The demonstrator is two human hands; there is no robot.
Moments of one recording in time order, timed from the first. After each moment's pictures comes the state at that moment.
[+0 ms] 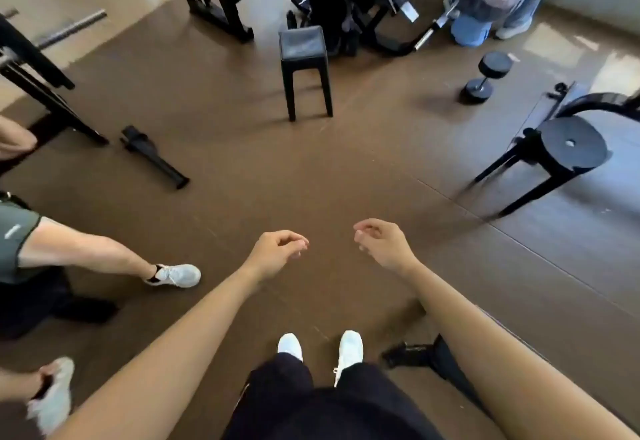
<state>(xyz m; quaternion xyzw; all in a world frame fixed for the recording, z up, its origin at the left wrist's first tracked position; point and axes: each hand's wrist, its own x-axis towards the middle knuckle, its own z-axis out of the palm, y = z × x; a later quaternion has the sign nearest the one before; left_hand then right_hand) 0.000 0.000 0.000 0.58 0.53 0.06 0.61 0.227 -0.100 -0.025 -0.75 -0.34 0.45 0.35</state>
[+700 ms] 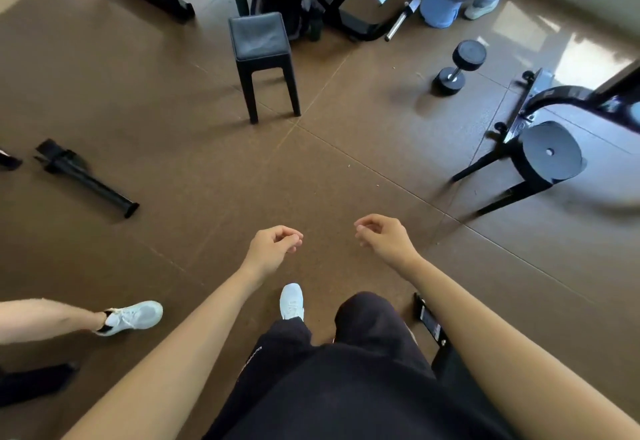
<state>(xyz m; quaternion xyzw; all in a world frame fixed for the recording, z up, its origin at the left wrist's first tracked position) 0.106 0.227 -0.050 0.56 0.54 0.03 0.63 0.327 0.096 -0.027 -0.80 -0.26 0.44 0.31</state>
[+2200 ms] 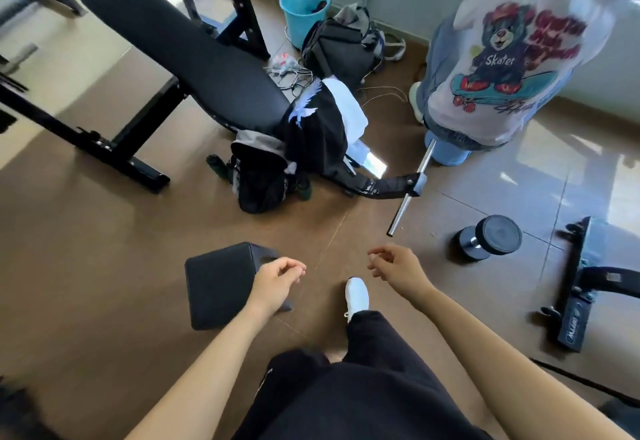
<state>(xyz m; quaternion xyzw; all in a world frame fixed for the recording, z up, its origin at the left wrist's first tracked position) 0.730 0.942 -0.049 0.61 0.54 0.01 0.58 0.958 0.803 -0.042 -0.81 -0.24 0.44 0.31</state>
